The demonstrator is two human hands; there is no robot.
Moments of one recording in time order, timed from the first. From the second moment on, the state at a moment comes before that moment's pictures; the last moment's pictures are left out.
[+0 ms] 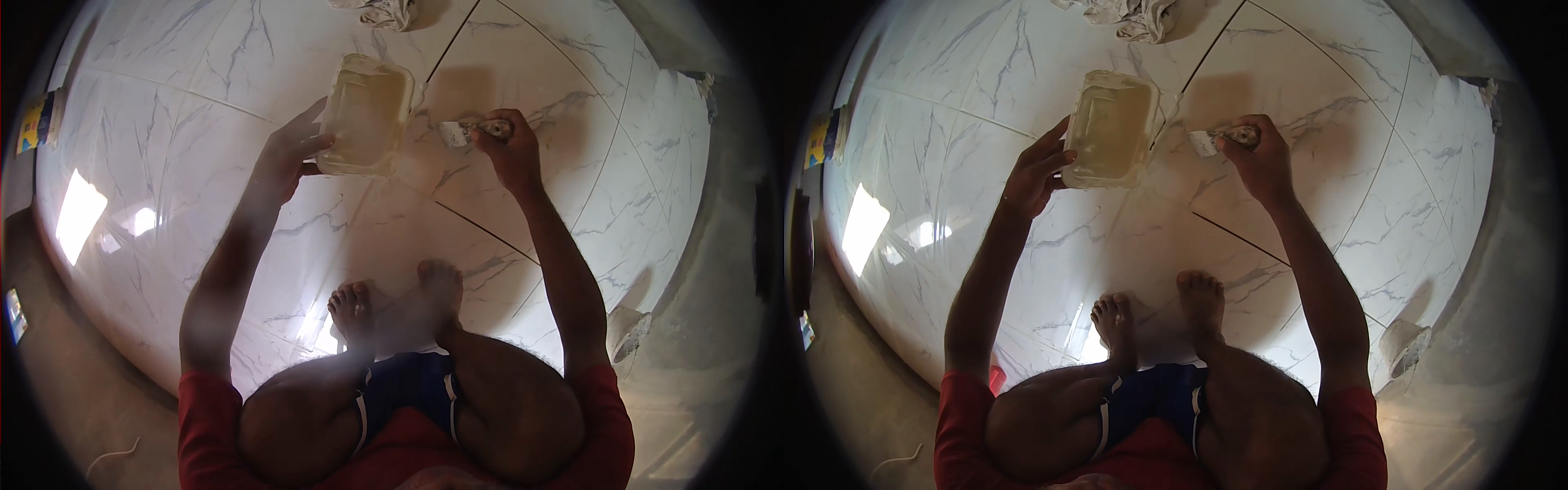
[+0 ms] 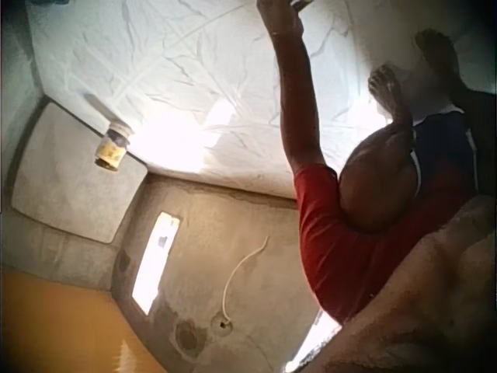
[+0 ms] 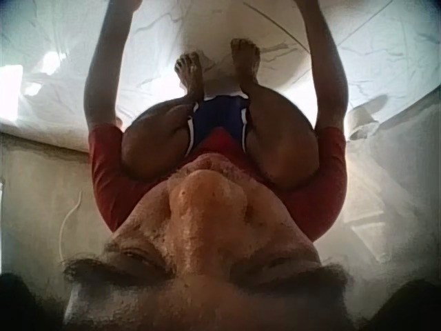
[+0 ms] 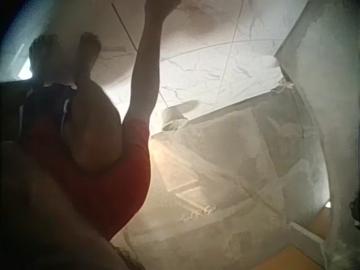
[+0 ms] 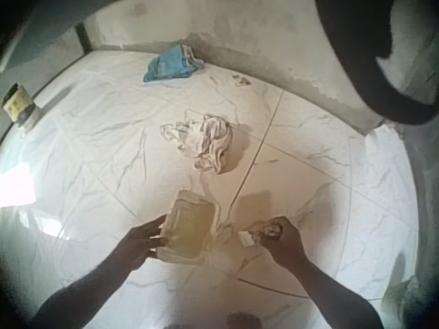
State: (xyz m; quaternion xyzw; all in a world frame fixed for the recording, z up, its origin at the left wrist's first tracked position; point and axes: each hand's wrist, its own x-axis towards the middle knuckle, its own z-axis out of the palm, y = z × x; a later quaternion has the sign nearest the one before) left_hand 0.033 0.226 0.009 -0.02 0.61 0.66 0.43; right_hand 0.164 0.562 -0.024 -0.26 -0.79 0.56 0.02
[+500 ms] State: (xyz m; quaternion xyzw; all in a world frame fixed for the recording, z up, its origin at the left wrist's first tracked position) left_hand 0.178 0.103 0.041 -0.14 0.53 0.79 0.28; right_hand 0.105 0.500 -0.045 -0.06 -0.87 0.46 -0.18
